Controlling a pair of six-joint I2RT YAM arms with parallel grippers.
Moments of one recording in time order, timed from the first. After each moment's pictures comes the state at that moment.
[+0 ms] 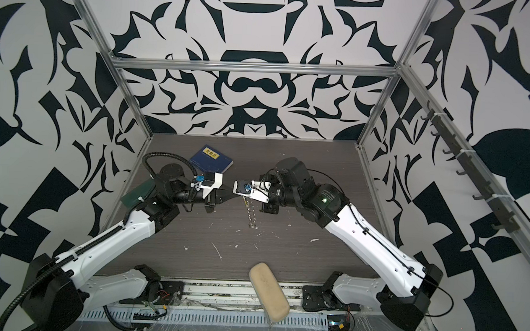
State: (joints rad) left arm -0.57 1.14 0.79 0.27 0.95 0.24; right arm 0.80 1.20 1.35 -0.73 -0.30 -0.71
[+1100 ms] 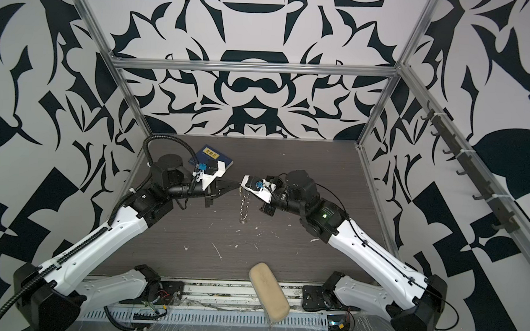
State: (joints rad) left arm -0.58 1.11 0.98 -0.09 0.77 0.25; right arm 0.77 1.07 1.04 -0.28 -0.33 -0.47
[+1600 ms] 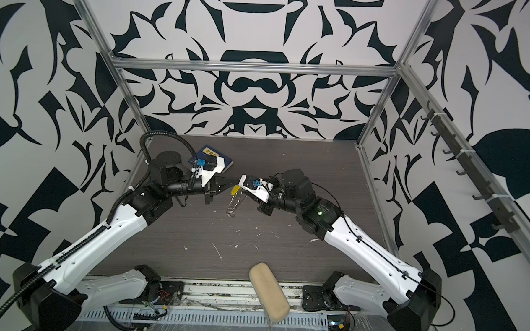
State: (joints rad) left arm -0.58 1.12 1.03 -0.09 0.77 0.23; right arm 0.76 1.11 1.04 -0.27 -0.34 -0.45
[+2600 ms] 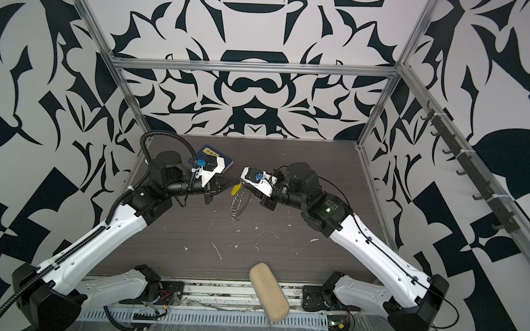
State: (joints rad) left arm -0.58 1.12 1.03 -0.11 0.76 0.24; right arm 0.76 1.12 1.18 -0.39 -0.30 -0.47
